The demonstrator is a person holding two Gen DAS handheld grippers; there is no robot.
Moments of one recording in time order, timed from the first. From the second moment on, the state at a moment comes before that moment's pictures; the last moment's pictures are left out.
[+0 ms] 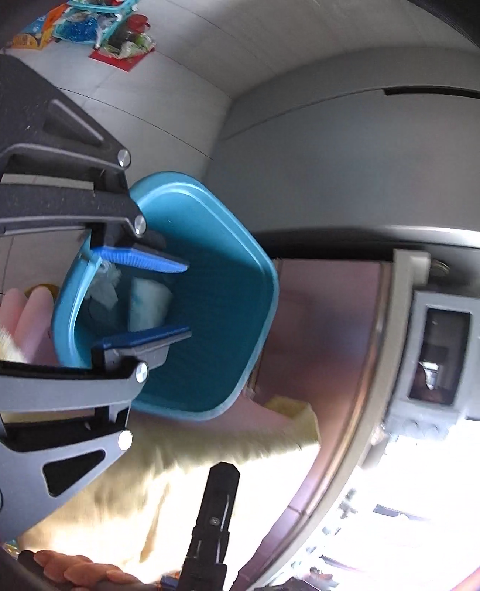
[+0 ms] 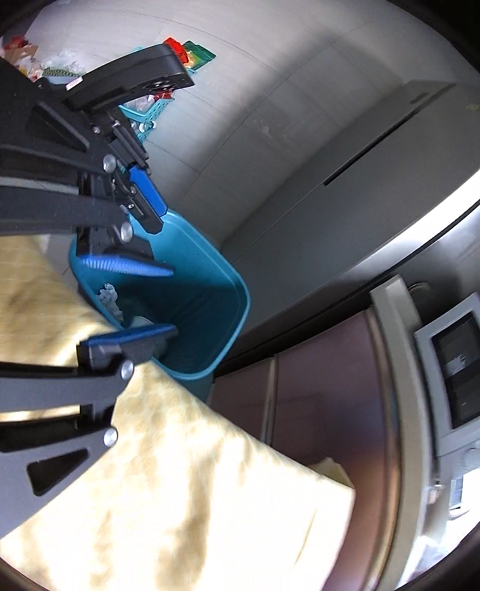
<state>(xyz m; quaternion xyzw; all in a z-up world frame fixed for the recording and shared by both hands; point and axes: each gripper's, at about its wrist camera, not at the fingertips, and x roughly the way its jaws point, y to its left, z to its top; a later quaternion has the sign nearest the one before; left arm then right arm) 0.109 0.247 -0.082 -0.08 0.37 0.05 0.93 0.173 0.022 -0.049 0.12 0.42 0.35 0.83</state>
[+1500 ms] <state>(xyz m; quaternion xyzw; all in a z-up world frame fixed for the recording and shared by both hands) 0.057 -0.090 -0.050 0.00 0.39 -0.39 0.83 0.044 -0.332 -0.028 0.18 0.31 0.05 0.93</state>
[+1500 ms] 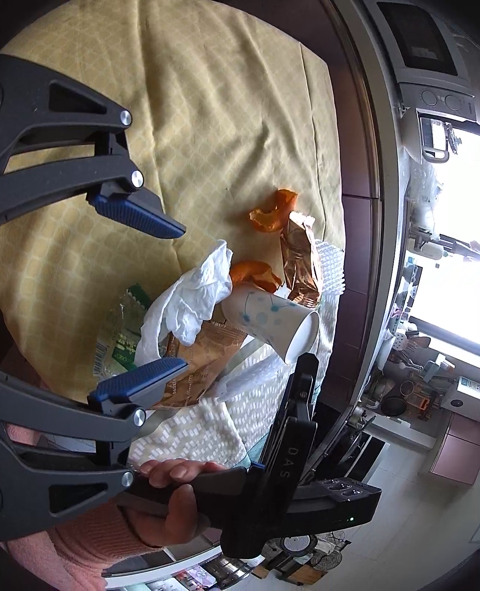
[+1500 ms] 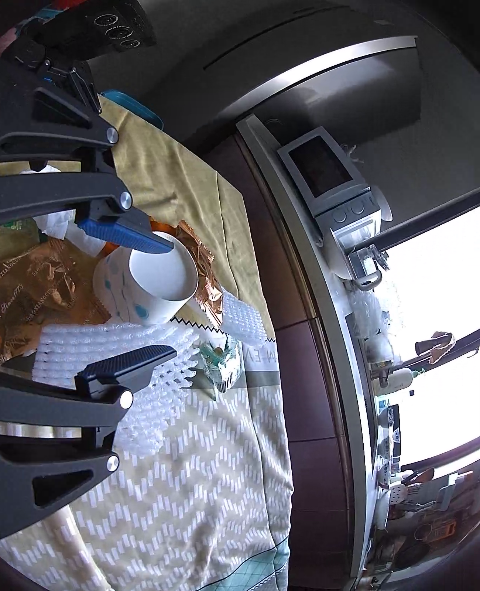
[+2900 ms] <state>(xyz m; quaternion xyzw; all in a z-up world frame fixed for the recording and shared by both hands) 0.068 -0.049 -0.041 -0.06 0.41 -0.38 0.83 0.036 -0.317 -0.011 0.24 0.29 0.15 0.92</state>
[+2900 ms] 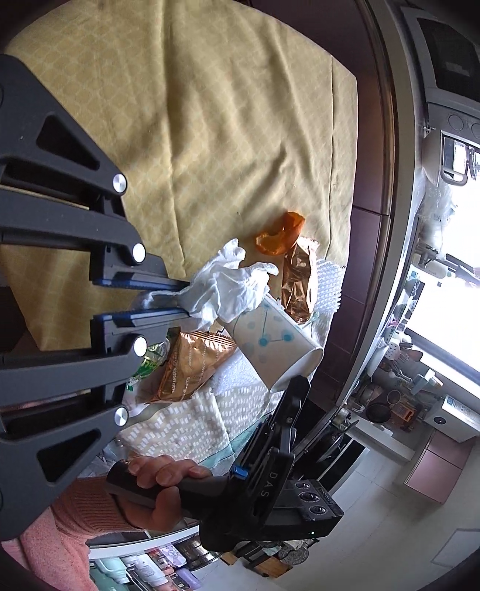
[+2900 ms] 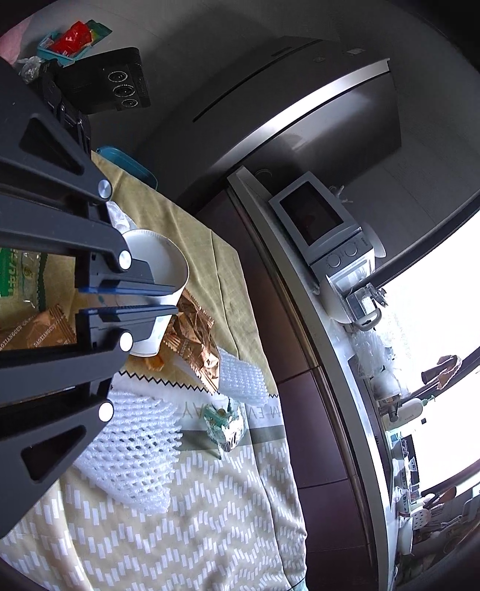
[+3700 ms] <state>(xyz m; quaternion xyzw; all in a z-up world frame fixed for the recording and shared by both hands) 0.042 0.050 -0.025 -0.06 0.38 -0.30 0.87 0.055 -0.233 -0.004 0.24 0.30 0.24 0.89</state>
